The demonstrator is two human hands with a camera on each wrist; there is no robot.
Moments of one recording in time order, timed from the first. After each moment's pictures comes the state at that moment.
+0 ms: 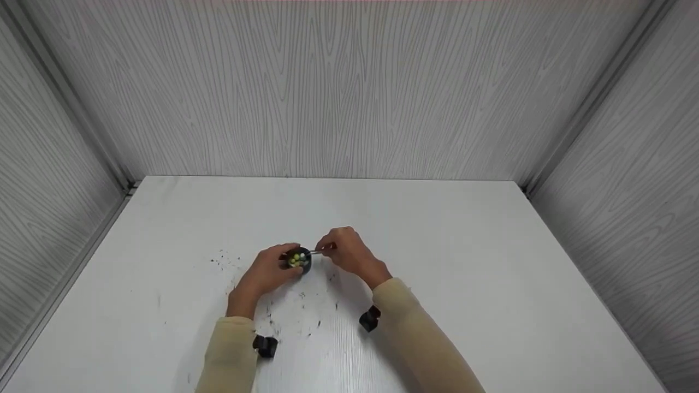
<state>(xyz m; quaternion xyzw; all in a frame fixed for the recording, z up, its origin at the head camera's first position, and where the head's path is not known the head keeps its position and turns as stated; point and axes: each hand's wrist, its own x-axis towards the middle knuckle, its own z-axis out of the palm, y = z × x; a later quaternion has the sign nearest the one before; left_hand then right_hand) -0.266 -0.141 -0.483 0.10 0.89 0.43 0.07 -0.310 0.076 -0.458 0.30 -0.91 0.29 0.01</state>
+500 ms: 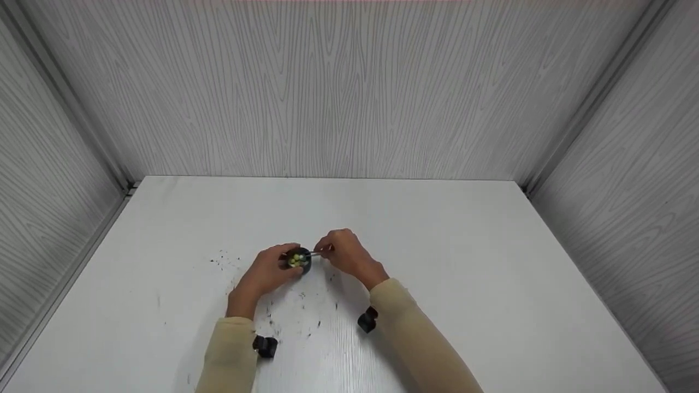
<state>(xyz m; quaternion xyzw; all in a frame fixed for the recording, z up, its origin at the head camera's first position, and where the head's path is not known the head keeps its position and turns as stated) -0.268 -0.142 -0.484 0.10 0.89 0.44 0.07 -0.310 0.071 -0.464 0.29 -0.92 0.27 0.01</state>
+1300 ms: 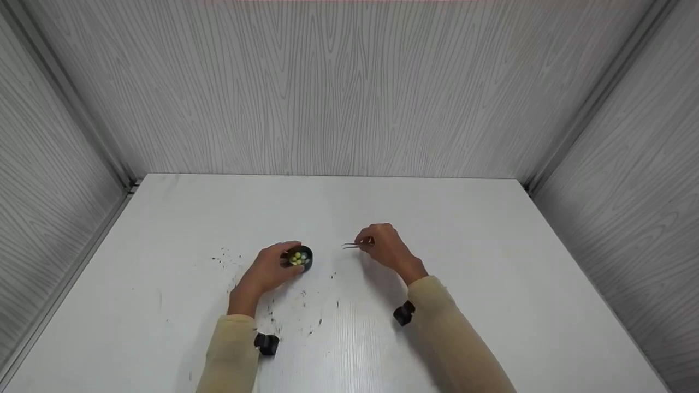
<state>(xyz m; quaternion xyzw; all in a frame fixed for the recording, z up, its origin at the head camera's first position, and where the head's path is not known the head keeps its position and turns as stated) -0.264 -0.141 -0.485 0.10 0.89 0.45 0.07 -0.318 0.146 -0.462 0.23 -0.93 0.29 0.02</state>
